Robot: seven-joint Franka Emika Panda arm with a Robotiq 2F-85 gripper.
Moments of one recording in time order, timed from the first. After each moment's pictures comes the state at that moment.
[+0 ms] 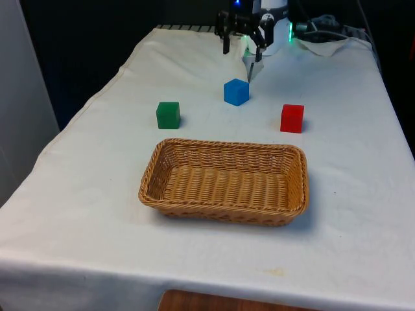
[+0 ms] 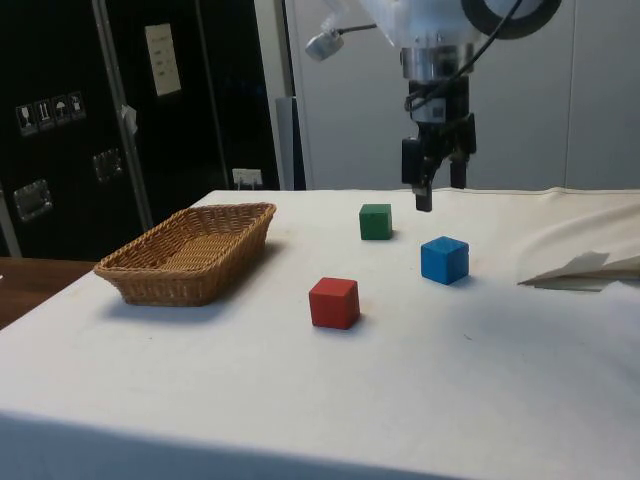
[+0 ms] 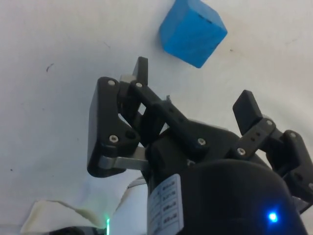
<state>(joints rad) 0.02 -0.30 -0.17 -2.88 -0.20 2.59 0.41</state>
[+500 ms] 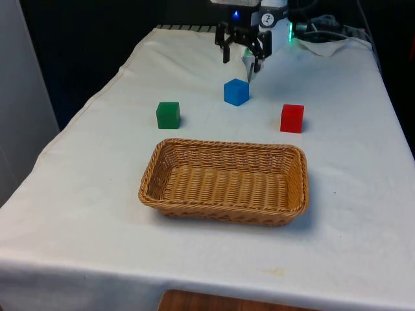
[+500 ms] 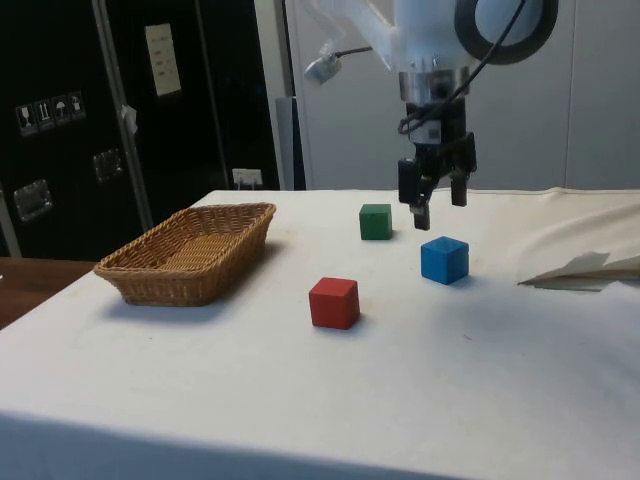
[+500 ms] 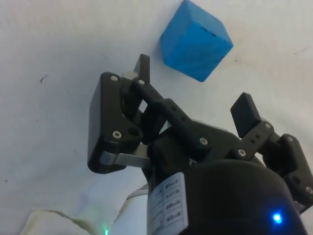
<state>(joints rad) 0.02 -0.19 -0.17 -2.87 -0.20 2.67 0.46</state>
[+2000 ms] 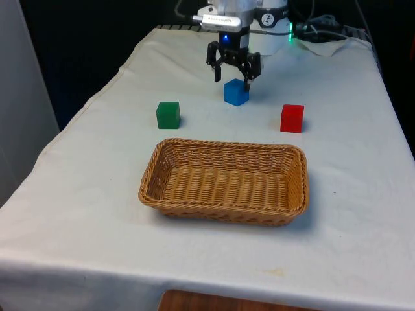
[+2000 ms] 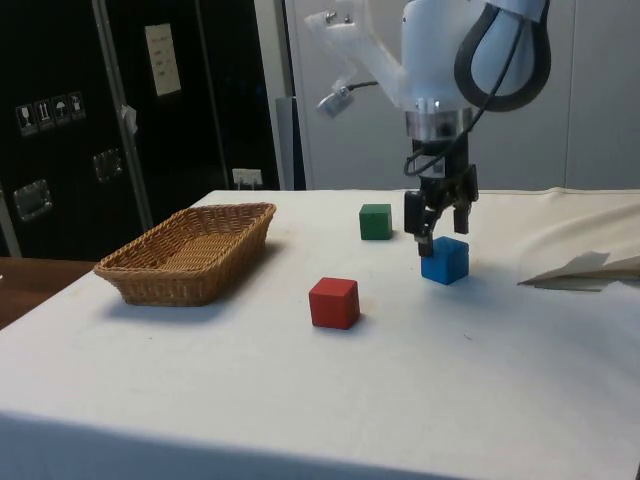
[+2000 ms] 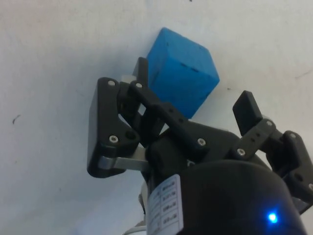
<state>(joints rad) 0.01 0.02 -0.23 -2.86 -0.20 2.88 0.41</state>
